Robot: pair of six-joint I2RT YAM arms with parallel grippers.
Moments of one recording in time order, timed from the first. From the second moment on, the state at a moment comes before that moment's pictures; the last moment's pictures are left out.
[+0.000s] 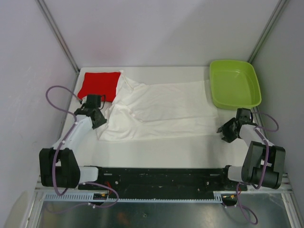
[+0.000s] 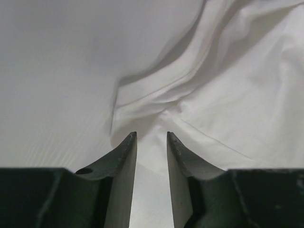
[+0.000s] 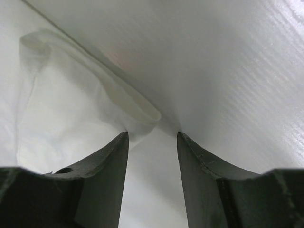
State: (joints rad) left arm -0.06 1.32 0.89 -0.66 -0.30 -0.55; right arm -0.23 1.31 0.62 -0.43 -0.10 0.73
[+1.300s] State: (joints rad) left arm -0.04 1.37 0.69 -0.65 -0.30 -0.79; right arm -0.30 1.42 0.64 -0.31 -0.18 0.70
